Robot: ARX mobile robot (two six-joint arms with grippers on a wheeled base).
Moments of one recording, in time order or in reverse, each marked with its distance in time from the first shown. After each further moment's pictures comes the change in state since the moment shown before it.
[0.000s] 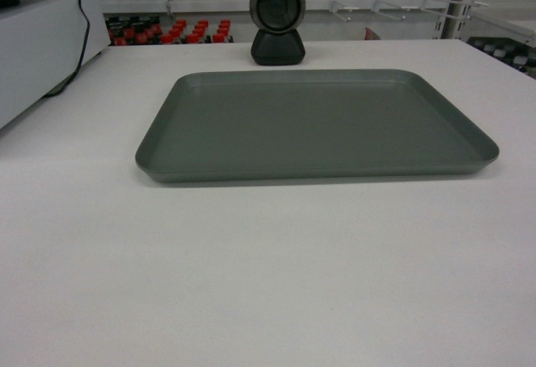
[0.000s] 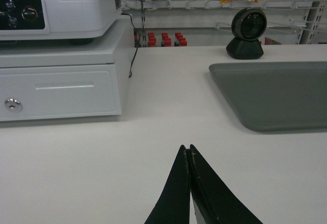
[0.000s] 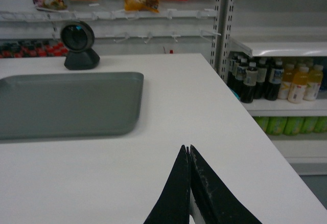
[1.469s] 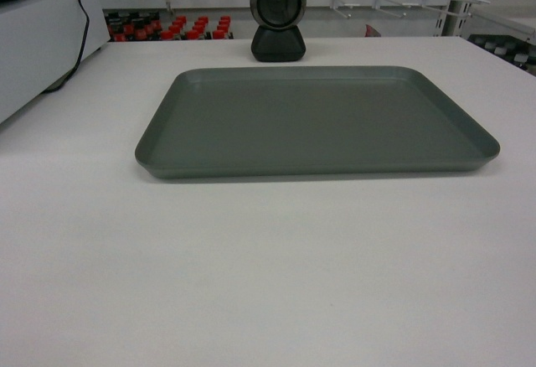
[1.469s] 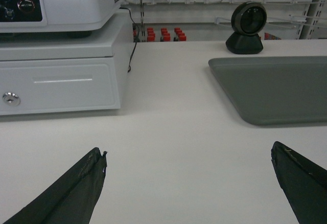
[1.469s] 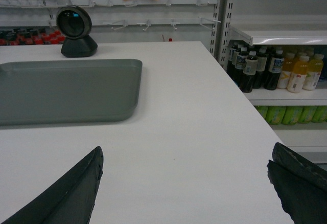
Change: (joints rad) left arm 0.000 0.000 -0.001 -0.004 0.002 0.001; right arm 0.000 0.001 -0.004 -0.021 0.000 0.000
